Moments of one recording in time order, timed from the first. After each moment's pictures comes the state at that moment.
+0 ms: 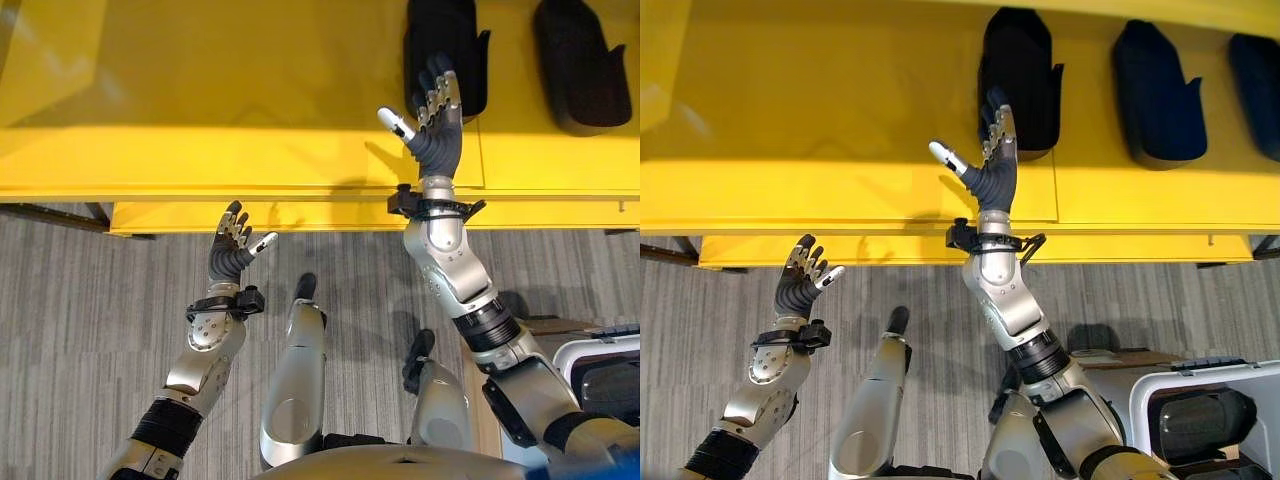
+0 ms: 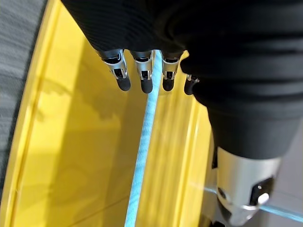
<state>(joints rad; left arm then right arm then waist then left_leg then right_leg) -0.01 0.48 -0.22 0.06 -0.60 -0.26 0.32 -0.51 -0.14 0.38 -0.02 0.31 -0.22 -0.50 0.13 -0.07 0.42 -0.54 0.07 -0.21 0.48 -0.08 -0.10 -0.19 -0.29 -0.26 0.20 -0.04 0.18</state>
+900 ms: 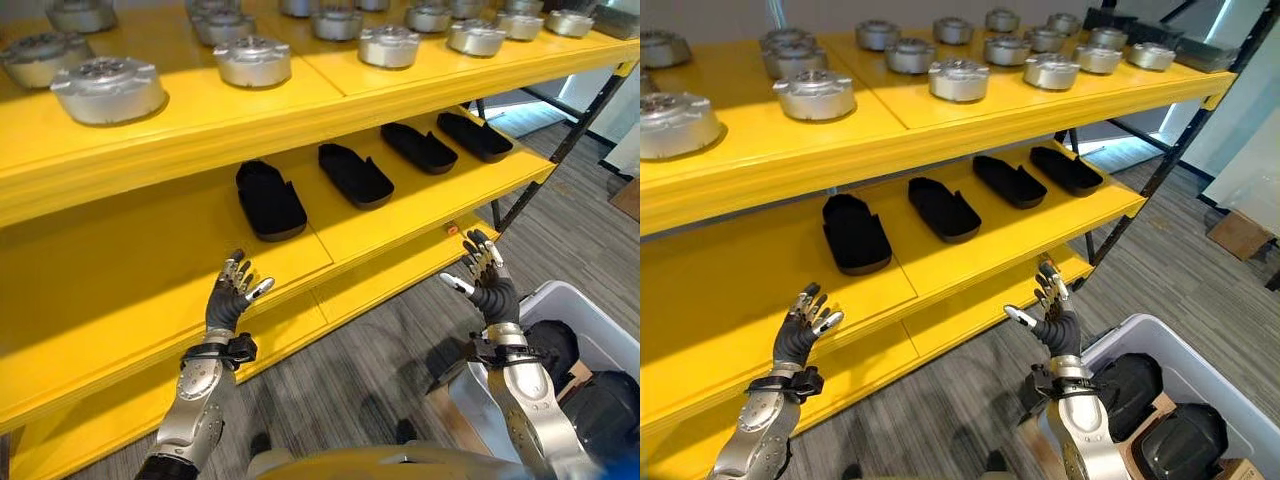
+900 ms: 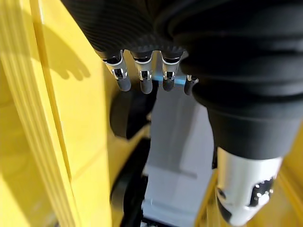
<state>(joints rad) 0.20 0.36 -0.16 0.06 -0.56 -0.23 0.14 0.25 -0.31 0.17 -0.17 0.31 -0.21 -0.19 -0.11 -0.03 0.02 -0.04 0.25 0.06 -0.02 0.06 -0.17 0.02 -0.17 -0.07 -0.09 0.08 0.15</state>
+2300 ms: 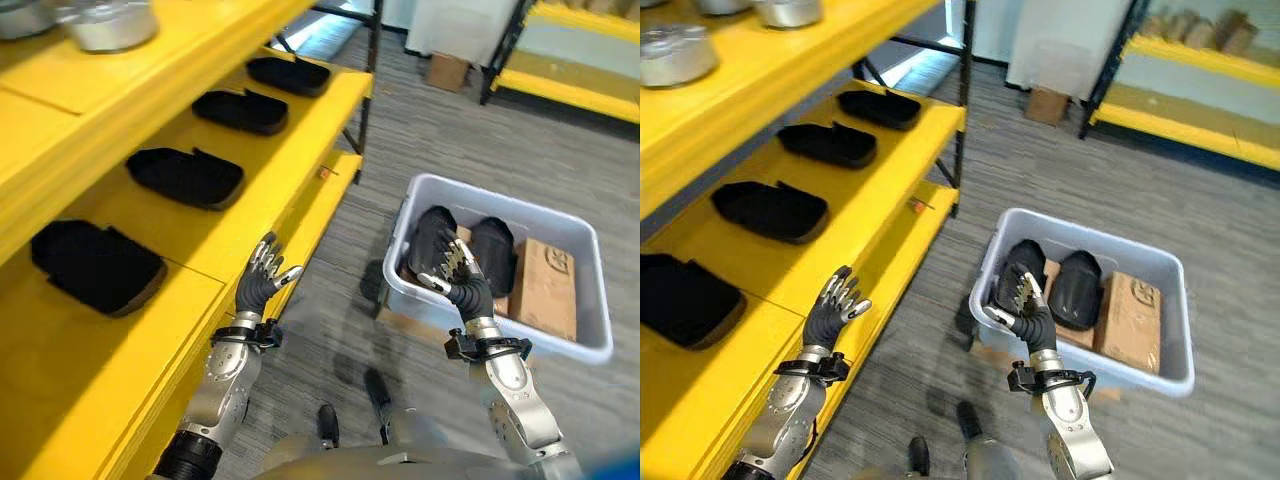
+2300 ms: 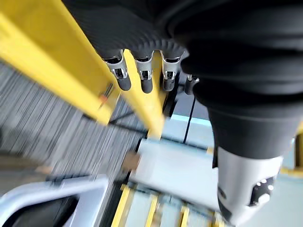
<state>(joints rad) 0.15 0.33 -0.19 0.03 -0.53 -0.25 0.11 0.12 -0.27 0.28 -0.08 0.37 -0.20 -0.13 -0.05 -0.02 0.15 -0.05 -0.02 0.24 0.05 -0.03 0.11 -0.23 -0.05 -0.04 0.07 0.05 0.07</state>
